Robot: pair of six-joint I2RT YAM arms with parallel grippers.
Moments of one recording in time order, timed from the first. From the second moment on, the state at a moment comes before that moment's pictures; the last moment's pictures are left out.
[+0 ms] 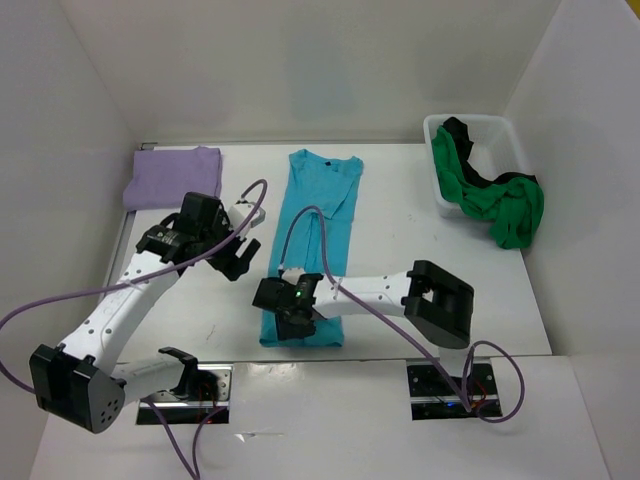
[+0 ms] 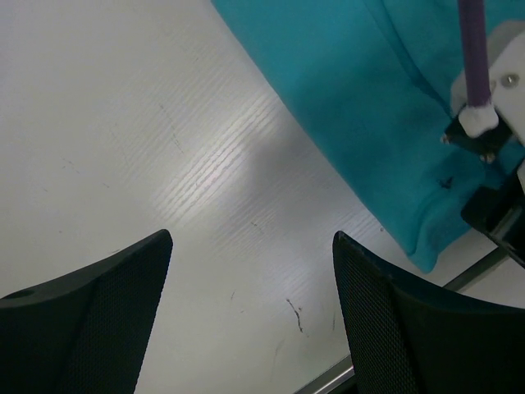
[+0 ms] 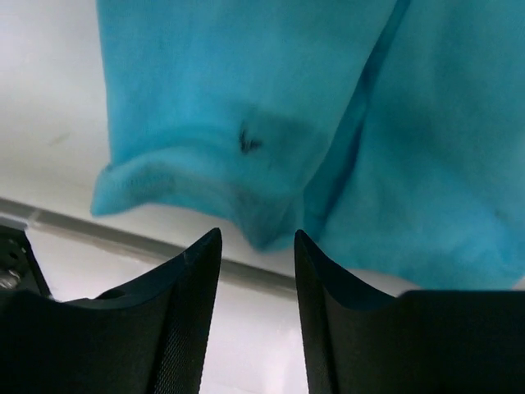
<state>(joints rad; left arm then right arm) -0.33 1.13 1.03 -0.82 0.18 0.36 1.28 1.88 1.30 -0.71 0.16 1.08</state>
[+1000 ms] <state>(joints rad) -0.49 1.11 1.03 -0.84 0.06 0.53 1.13 1.70 0.99 -0.50 -0.19 1.02</state>
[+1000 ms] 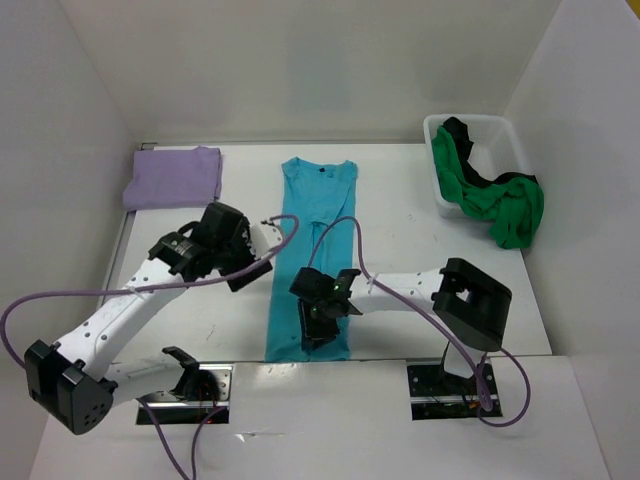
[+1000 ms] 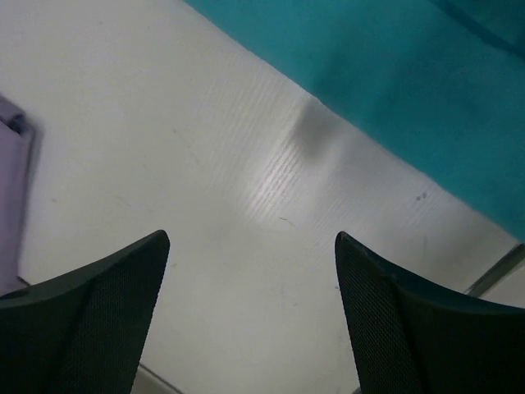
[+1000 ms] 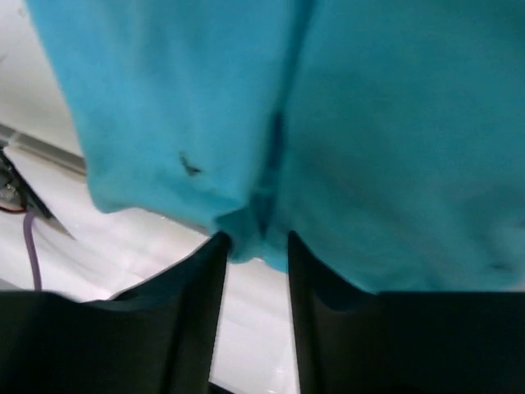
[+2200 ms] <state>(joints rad) -0.99 0.63 0.37 -0.83 0.42 2.04 0.80 1.10 0.62 -0.64 -0.15 1.11</state>
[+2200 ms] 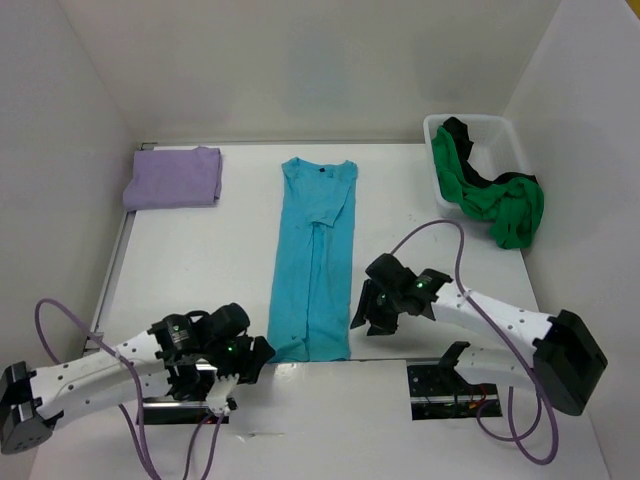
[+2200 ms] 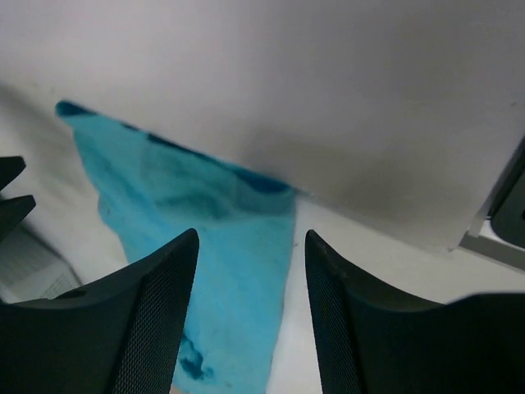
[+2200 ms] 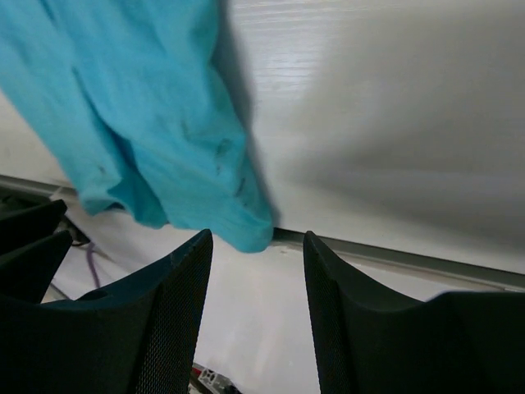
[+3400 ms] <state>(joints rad) -1.06 1.17 0.54 -0.70 0.34 2.04 0.87 1.44 0.65 -0.55 -0.36 0.99</state>
